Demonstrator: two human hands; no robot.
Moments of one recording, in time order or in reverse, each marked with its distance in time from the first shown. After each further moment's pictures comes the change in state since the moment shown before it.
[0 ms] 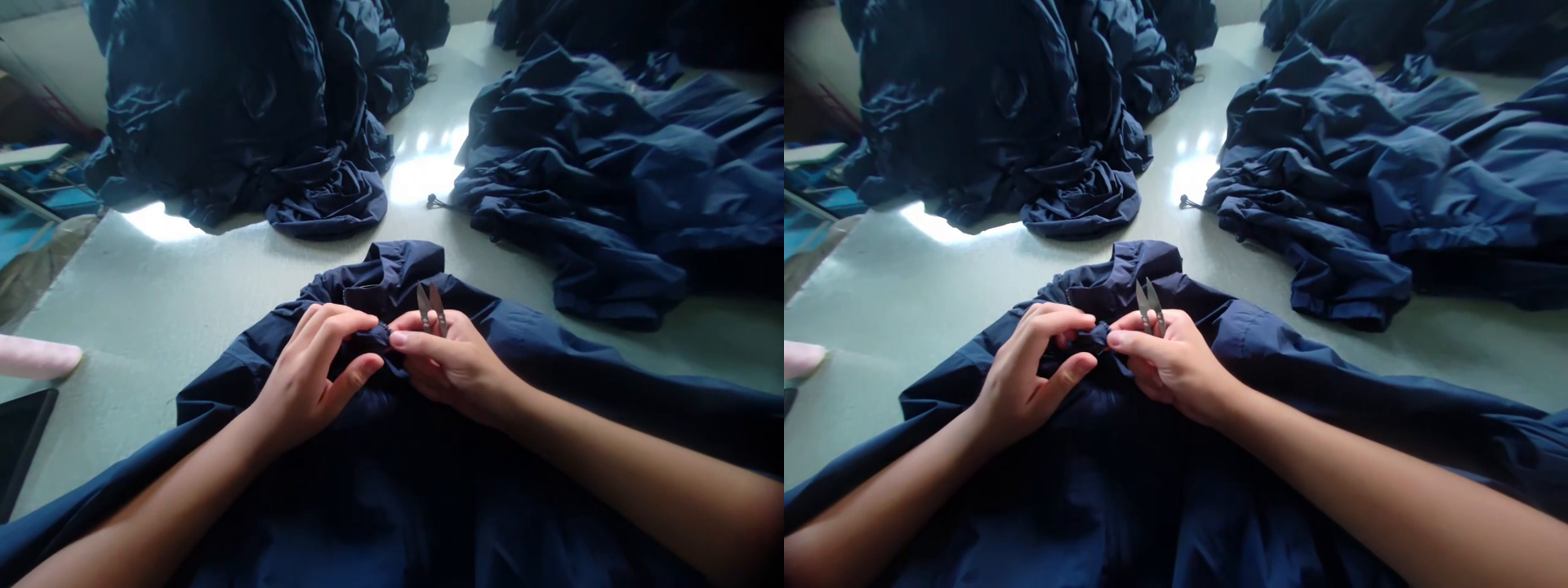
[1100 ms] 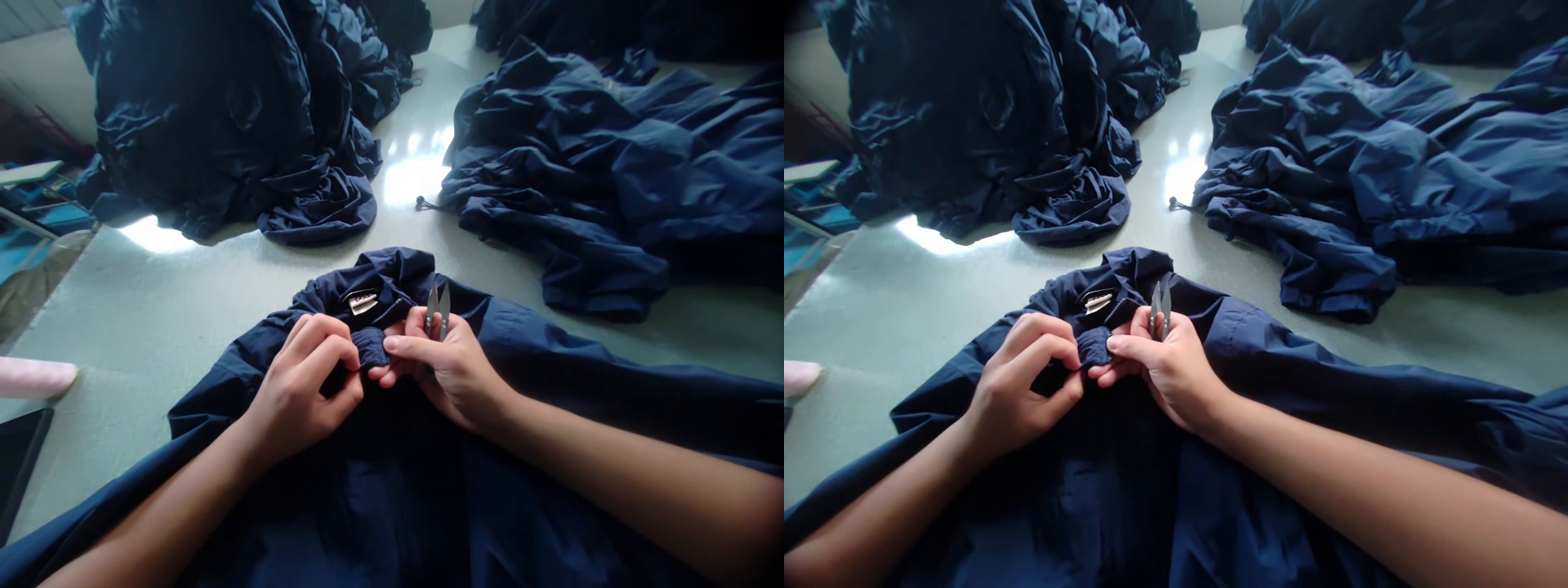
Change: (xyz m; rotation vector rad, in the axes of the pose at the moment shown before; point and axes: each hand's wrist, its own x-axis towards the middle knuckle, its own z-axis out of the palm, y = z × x) left_hand 0.002 0.007 -0.003 0.053 -0.010 0.019; right_hand -0.001 0.007 0.007 0.161 0.140 -0.155
